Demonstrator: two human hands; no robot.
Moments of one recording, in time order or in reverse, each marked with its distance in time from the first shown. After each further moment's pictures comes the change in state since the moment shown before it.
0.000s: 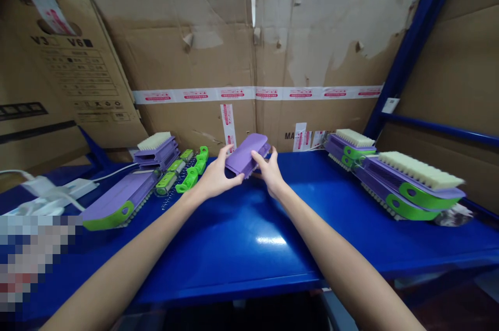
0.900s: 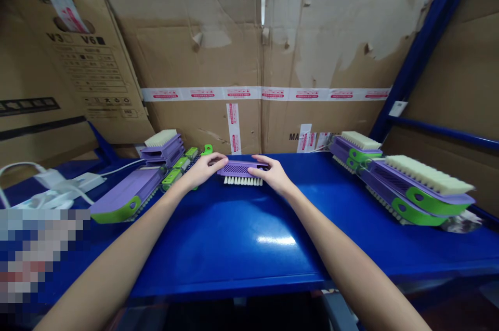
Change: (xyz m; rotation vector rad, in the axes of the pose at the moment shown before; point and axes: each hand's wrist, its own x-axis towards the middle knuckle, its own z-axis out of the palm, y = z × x) left_hand 0.001 -0.033 -0.037 -0.252 -0.114 -0.130; right_hand 0.007 0.006 -0.018 -0.370 -0.233 -0.186
